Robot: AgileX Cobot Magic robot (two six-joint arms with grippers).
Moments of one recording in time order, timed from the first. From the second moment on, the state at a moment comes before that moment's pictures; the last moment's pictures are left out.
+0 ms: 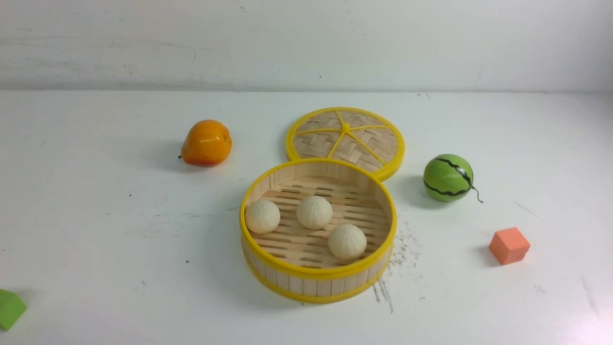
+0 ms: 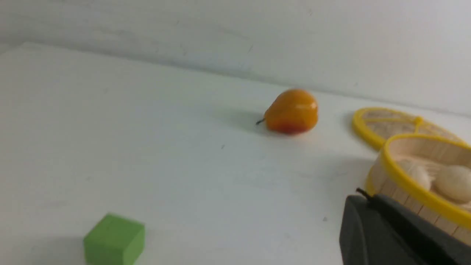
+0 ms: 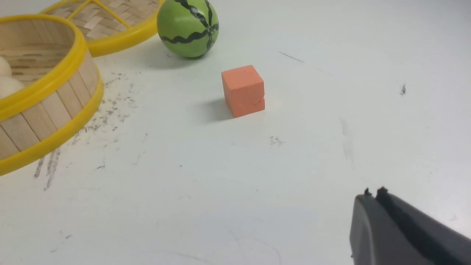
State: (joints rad) right arm -0.02 -0.01 0.02 0.02 0.39 0.13; left arm -0.04 -0.01 0.00 0.01 0.20 -0.23
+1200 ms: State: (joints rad) right arm -0.02 -0.01 0.02 0.02 0.39 0.13; left arm -0.01 -0.01 0.03 0.02 0.37 -0.23
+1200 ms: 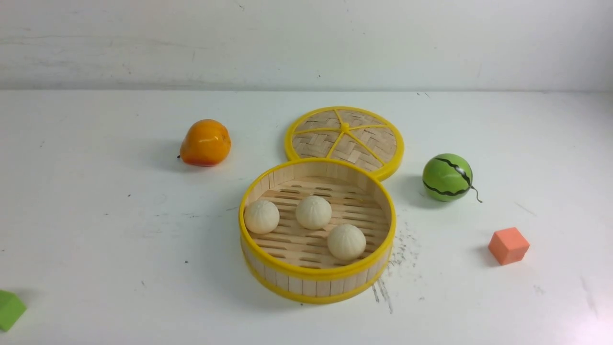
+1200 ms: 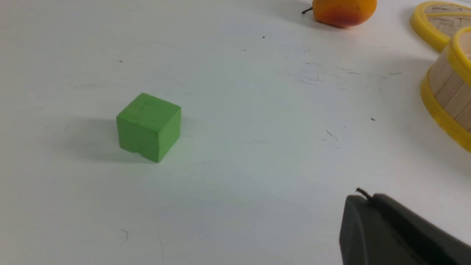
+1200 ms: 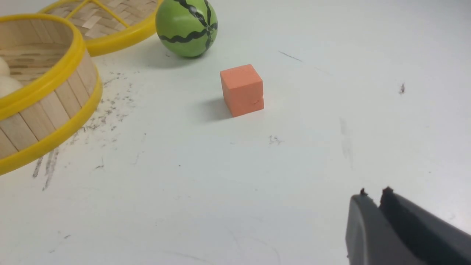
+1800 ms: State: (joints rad) right arm -0.02 -0.01 0.02 0.02 0.39 0.13; left arm -0.01 -0.01 0.03 0.02 0.37 -0.23
